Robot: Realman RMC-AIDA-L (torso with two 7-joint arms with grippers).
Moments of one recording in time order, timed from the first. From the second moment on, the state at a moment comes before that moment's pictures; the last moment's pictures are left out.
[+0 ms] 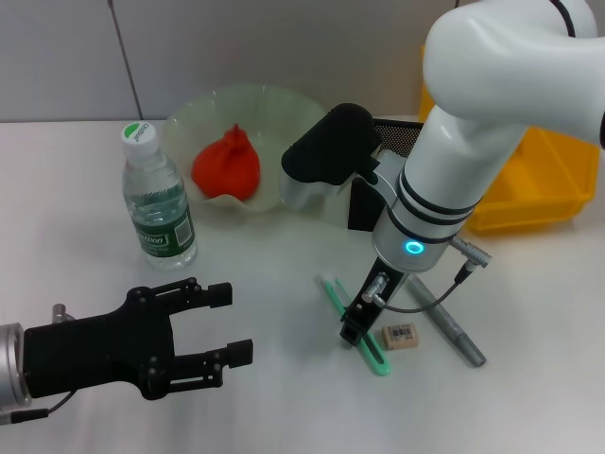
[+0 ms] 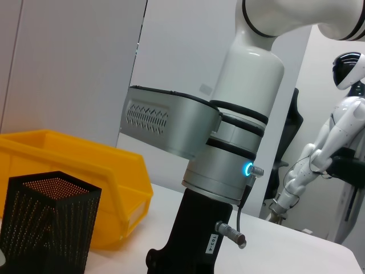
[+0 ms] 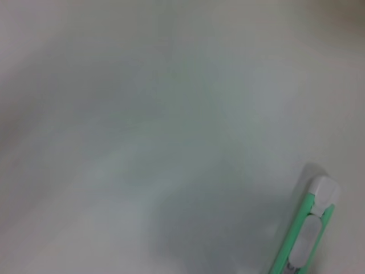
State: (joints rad) left arm -0.40 -2.05 0.79 0.56 1.83 1.74 -1.19; right arm 1.16 2.09 -1.79 -0.59 -2.35 -1.22 2.76
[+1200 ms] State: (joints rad) left arm -0.41 -2.05 0.79 0.56 1.82 1.74 -1.19; right arm 1.16 2.09 -1.80 -0.59 -2.35 -1.21 2.75
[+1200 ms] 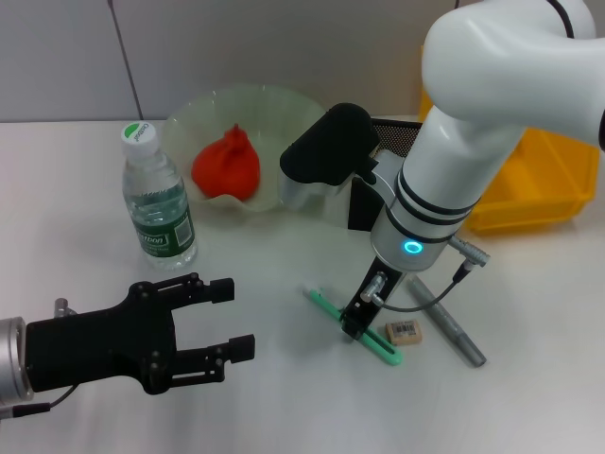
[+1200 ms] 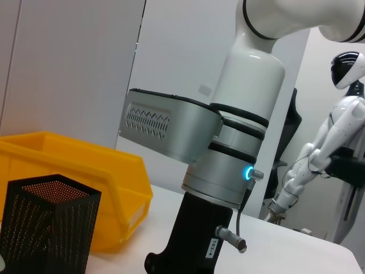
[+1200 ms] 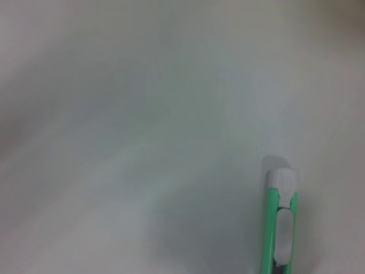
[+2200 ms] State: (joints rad) left arm -0.41 -2.05 0.77 0.56 1.82 1.74 -1.19; right arm 1.16 2.09 -1.79 -0.58 -2.36 -1.17 2.75
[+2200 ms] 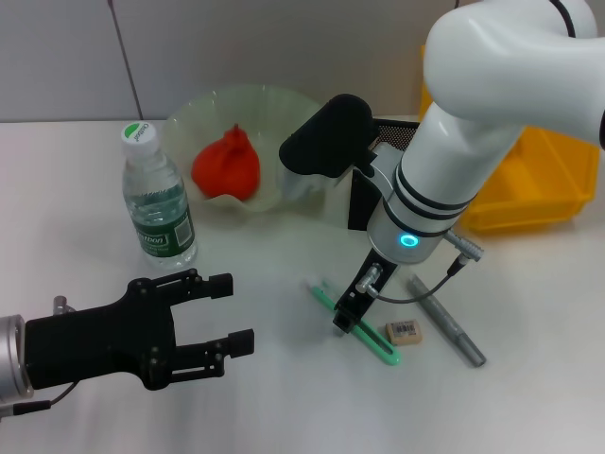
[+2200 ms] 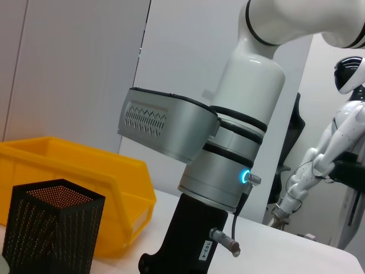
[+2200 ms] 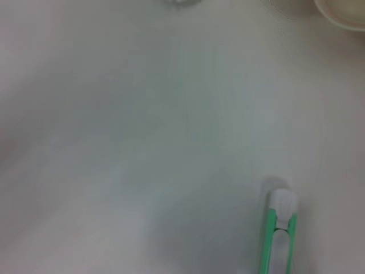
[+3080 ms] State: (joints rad) left arm -0.41 -2.05 0.77 0.56 1.82 1.74 -1.18; right arm 1.16 2.09 -1.80 -0.58 -2.34 -1.18 2.75
